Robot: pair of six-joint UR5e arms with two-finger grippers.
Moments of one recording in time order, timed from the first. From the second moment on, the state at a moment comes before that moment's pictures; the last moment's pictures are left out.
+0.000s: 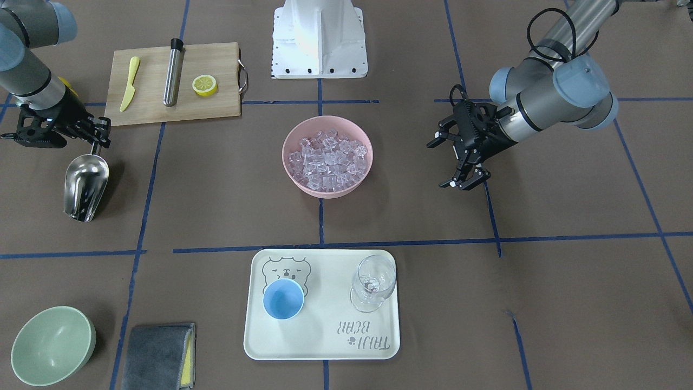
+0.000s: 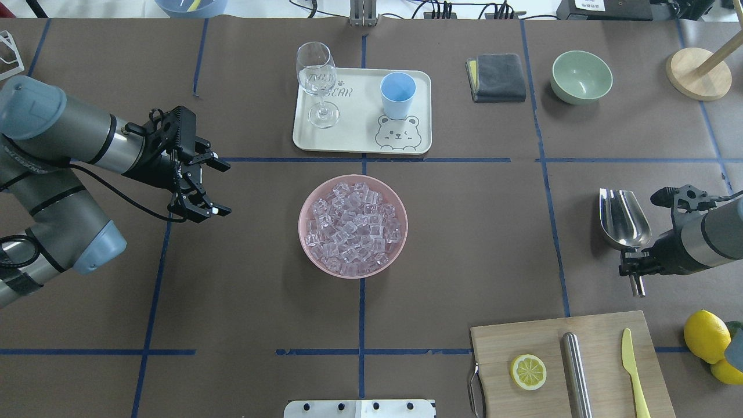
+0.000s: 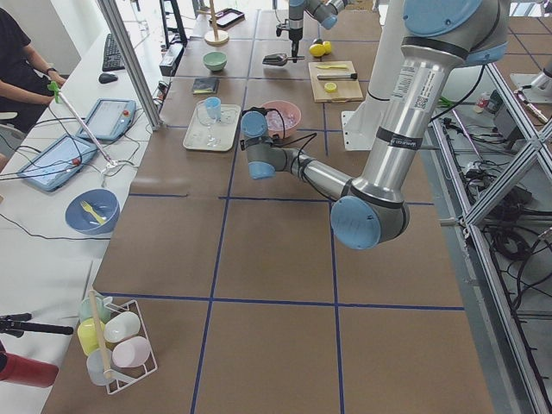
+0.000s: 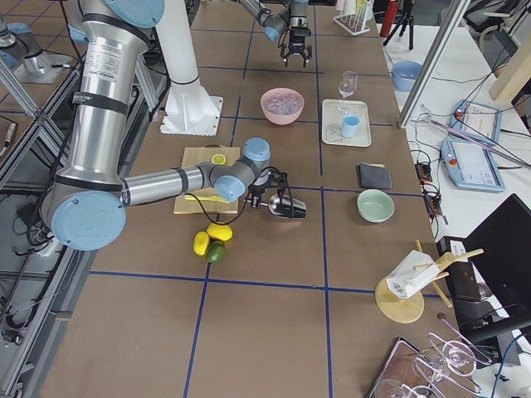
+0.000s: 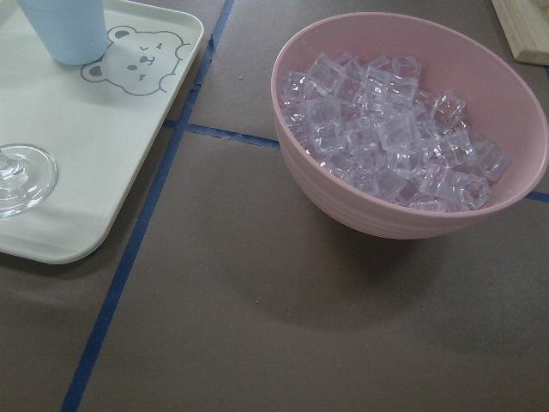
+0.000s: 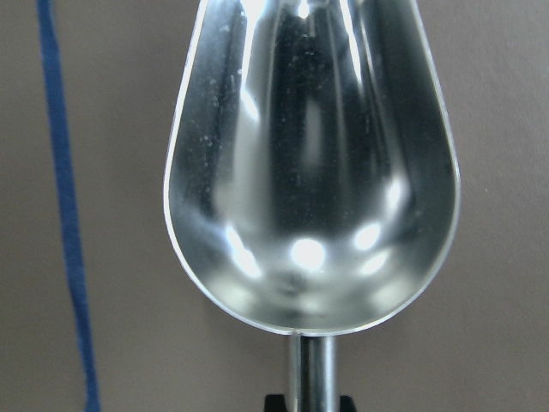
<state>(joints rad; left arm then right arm) -0.81 -1.91 -1.56 -2.55 -2.34 0.02 0.77 -1.78 1.91 -1.00 2.10 1.12</state>
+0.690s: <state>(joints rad) -0.81 -1.91 -1.57 -2.55 -2.35 0.01 0.94 -1.73 2.09 -1.01 2.08 1.04</state>
